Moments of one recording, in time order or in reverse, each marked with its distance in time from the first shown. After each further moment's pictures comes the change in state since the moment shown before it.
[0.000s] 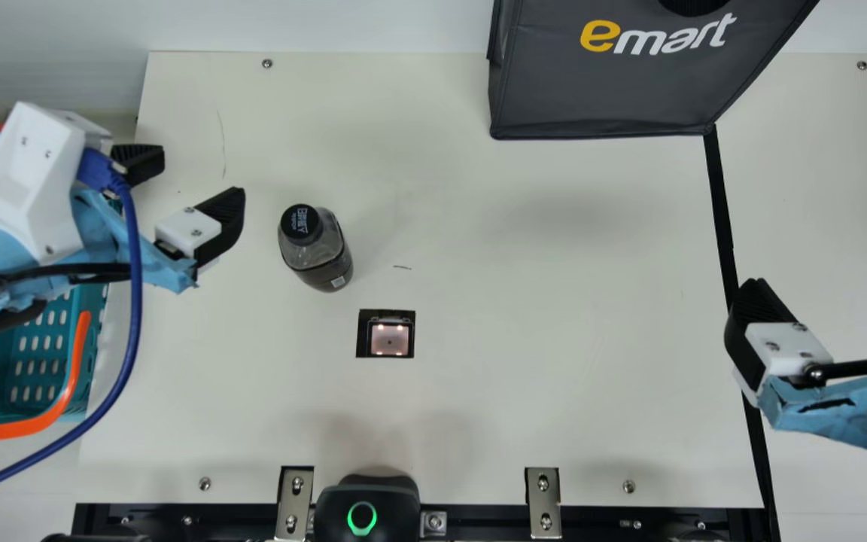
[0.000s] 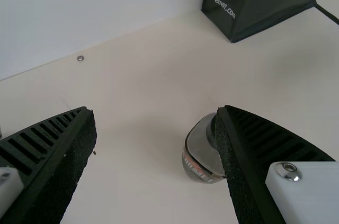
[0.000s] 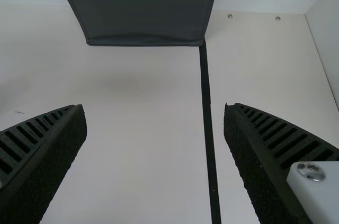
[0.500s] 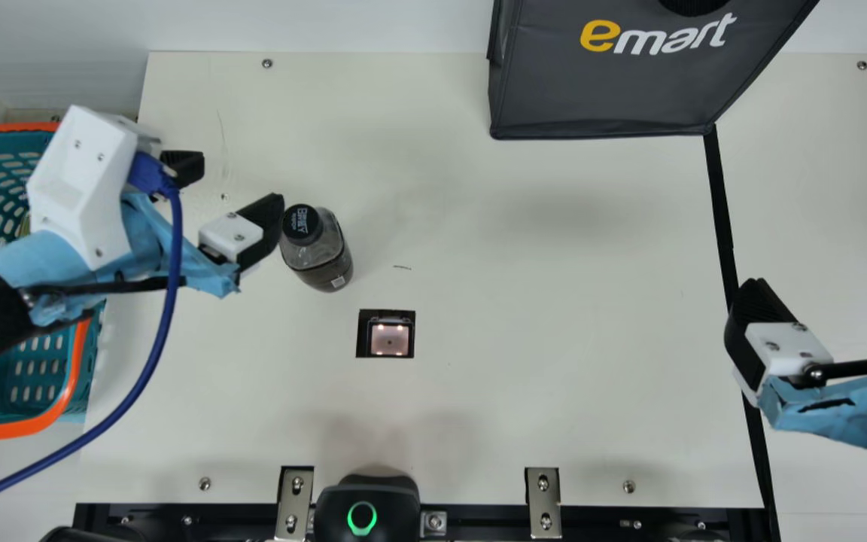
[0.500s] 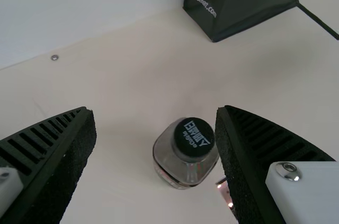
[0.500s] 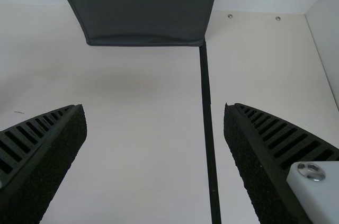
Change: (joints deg) left arm -10.3 0.4 0.1 7.7 -3.8 -12.9; right arm 0.0 0.0 0.0 0.0 0.0 0.0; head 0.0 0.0
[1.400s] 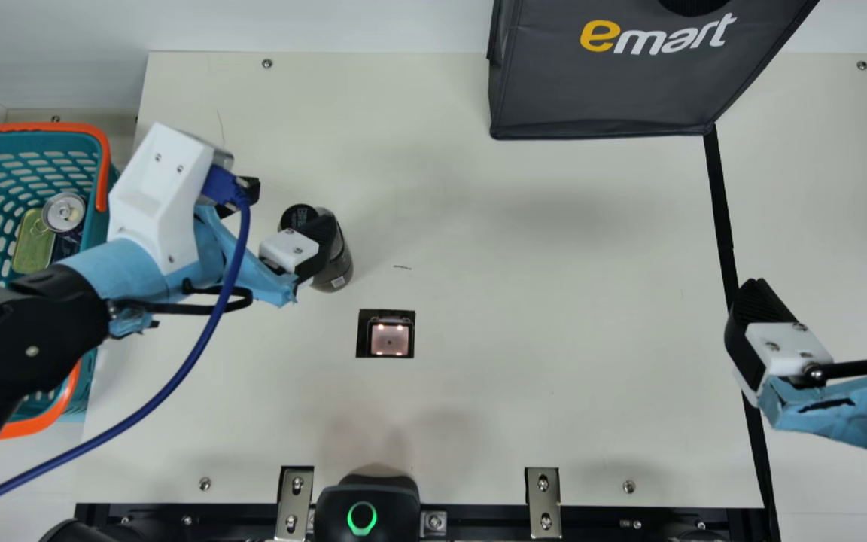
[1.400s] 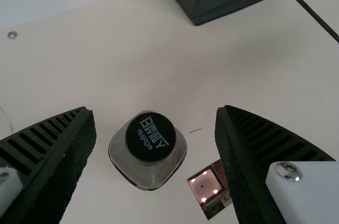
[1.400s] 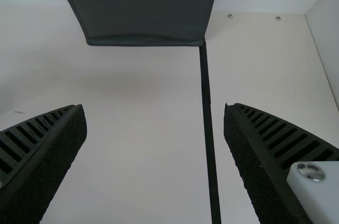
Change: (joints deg) left arm -9.6 3.7 1.3 8.3 -3.8 -14.6; right arm 0.0 0.0 0.0 0.0 0.0 0.0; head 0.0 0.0
